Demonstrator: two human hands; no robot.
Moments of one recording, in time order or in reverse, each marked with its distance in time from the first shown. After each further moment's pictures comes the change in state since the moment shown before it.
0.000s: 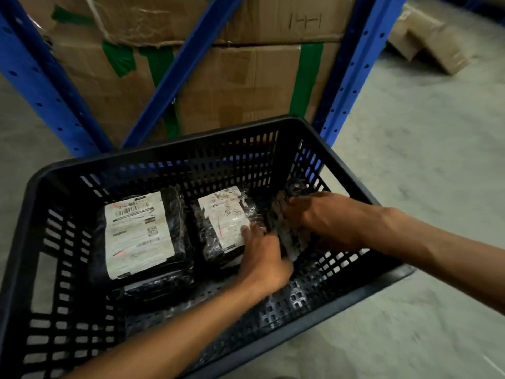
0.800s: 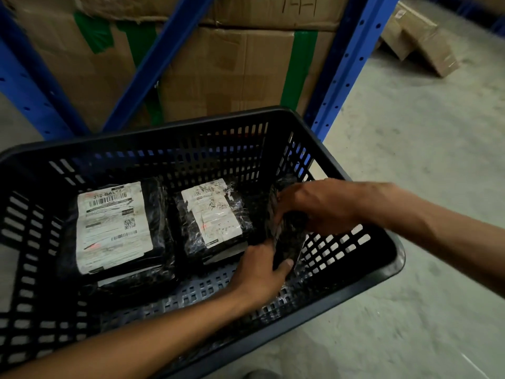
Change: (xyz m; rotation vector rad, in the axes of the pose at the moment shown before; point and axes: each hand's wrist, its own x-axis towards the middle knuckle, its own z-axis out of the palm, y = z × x) left_hand 0.002 -0.008 0.038 -0.206 0.130 0.130; right_hand 0.002 0.024 -0.015 0.269 -0.089 -0.083
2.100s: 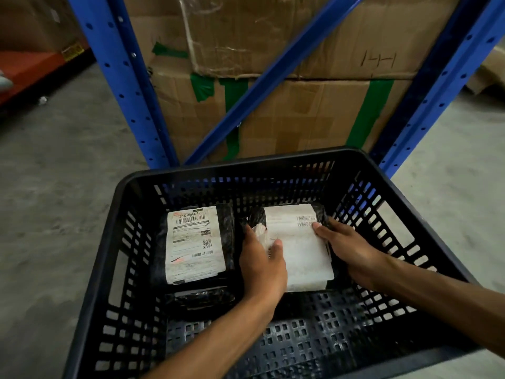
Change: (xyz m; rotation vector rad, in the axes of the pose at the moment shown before) left_hand -0.011 -0.001 -0.092 -0.545 0.522 -0.377; right_hand 0.080 -0.034 0.051 1.815 0.567 0.447
